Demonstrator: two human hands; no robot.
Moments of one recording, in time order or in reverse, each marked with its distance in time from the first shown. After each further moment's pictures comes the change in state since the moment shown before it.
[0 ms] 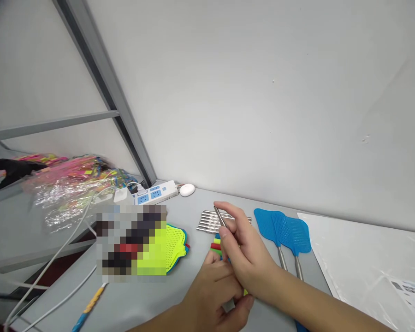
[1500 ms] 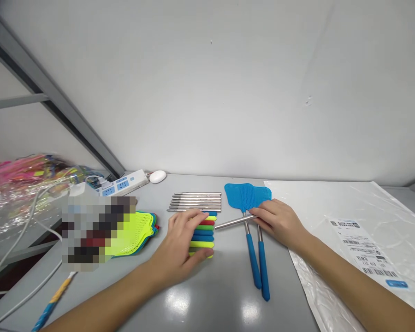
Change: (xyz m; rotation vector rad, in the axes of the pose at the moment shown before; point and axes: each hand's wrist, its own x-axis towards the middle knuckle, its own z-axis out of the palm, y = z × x) left_hand 0.021 -0.006 -0.023 0.188 -0.406 -0.156; right_hand -0.069 0.098 -0.170 -1.183 0.034 -0.533
